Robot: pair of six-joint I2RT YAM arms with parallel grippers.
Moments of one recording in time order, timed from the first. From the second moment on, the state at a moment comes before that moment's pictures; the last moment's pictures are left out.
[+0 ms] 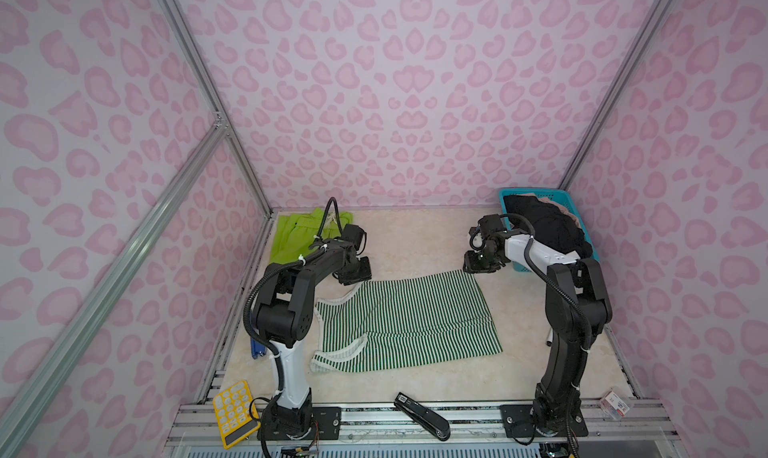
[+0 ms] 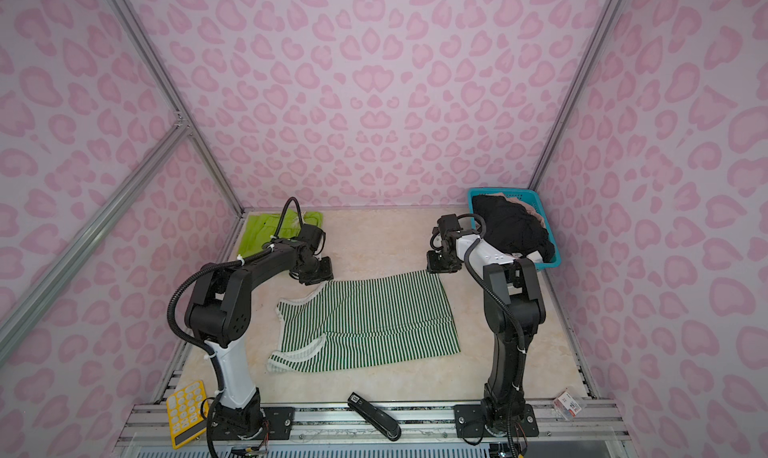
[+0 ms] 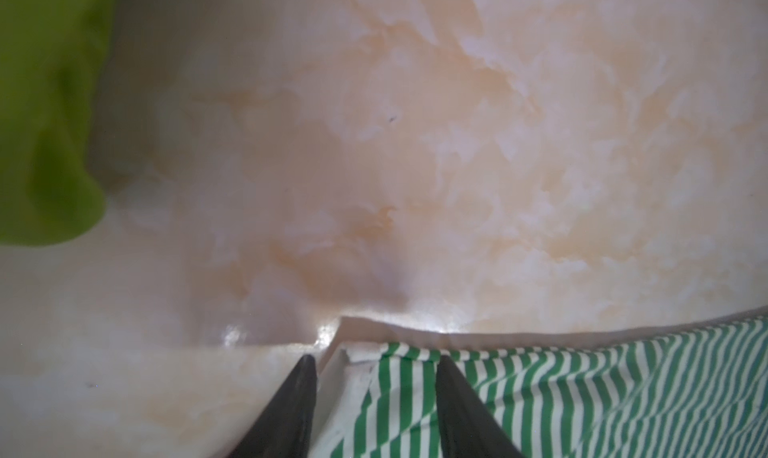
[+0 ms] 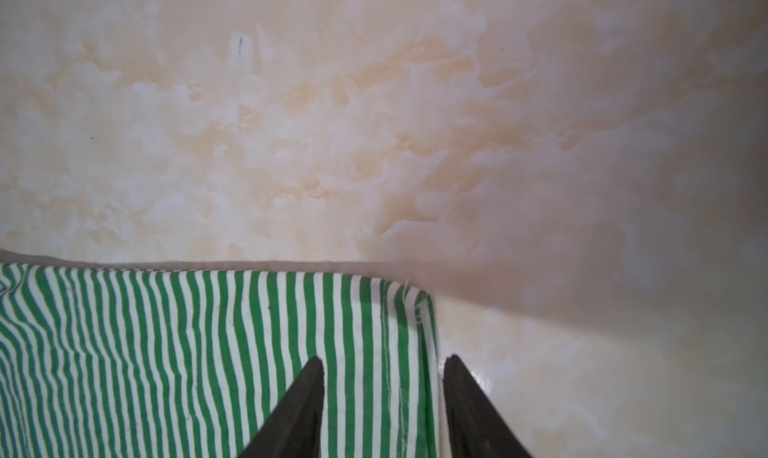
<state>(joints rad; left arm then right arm) -0.31 1.98 1.36 -0.66 0.13 -0.44 0.26 1.99 1.44 -0.66 -0.17 0.10</state>
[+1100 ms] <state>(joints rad) -0.27 2.01 1.47 -0.64 0.23 -0.47 0.17 1.96 1.44 -0.64 -0.20 0.09</state>
